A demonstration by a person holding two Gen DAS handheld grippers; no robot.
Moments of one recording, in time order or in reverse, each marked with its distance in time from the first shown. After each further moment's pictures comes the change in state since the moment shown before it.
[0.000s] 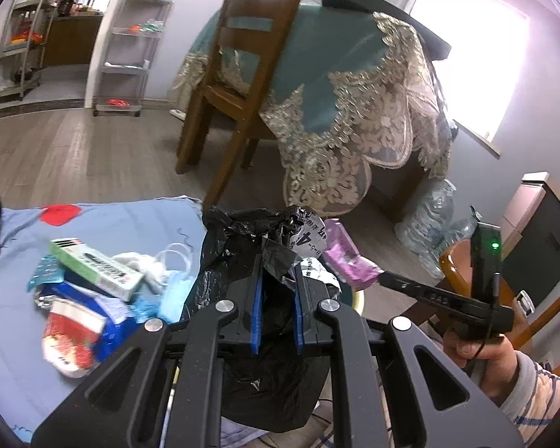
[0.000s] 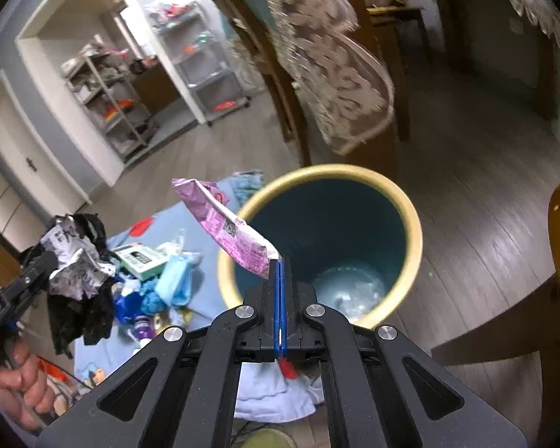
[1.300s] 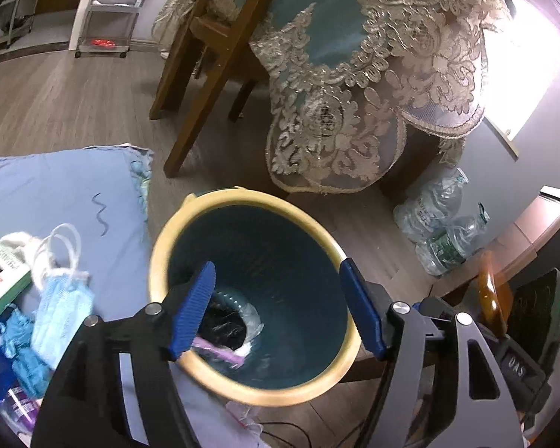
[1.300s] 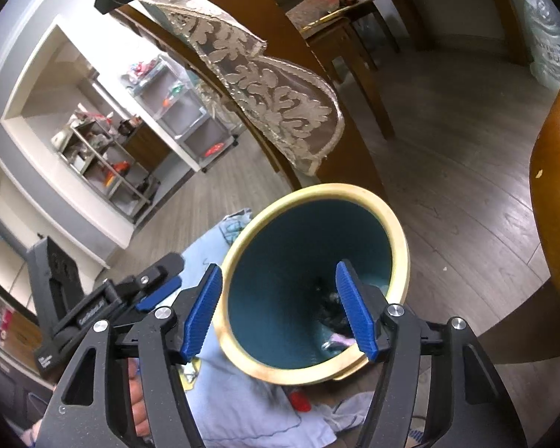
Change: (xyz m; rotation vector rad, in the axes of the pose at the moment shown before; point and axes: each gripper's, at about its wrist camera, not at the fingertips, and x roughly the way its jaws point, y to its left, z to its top) left arm 0.166 -0.019 0.006 -0.124 0.161 -0.028; right arm 0.004 -0.053 0.002 0.220 -0.128 0.084
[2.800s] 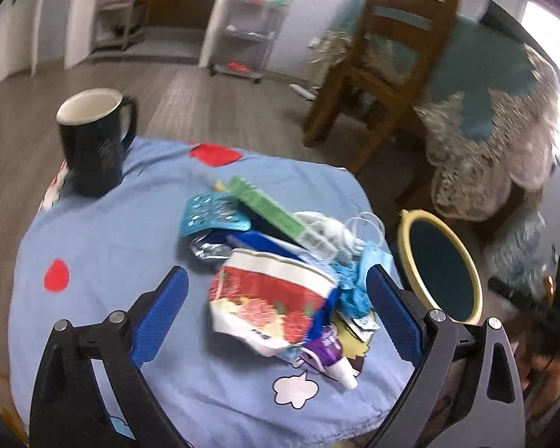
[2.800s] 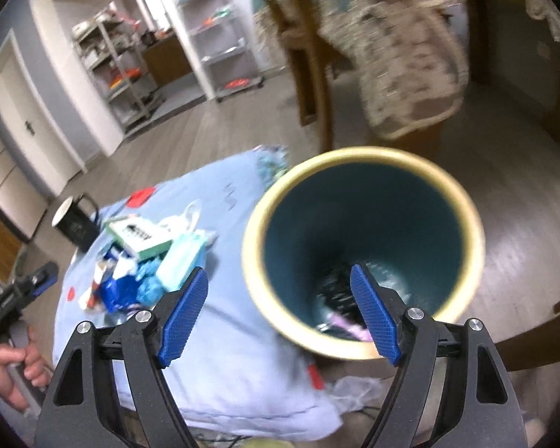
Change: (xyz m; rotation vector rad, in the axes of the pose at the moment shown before) left arm -0.196 0.189 -0.056 -0.157 -0.128 0.375; right arm 0.063 0.106 -0.053 -0.355 0.192 -0.089
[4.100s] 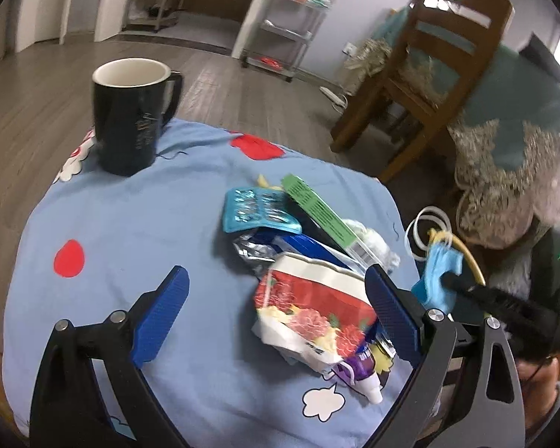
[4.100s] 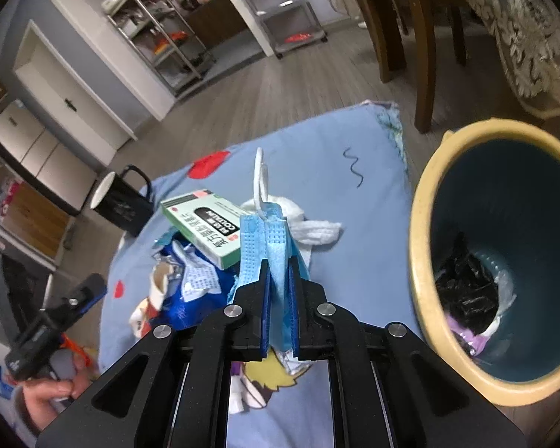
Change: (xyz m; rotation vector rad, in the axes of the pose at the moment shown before) left arm 0.012 0.033 -0.001 -0.095 -0.001 0.038; right arm 0.082 0.084 0.022 -0.010 0.153 0.230
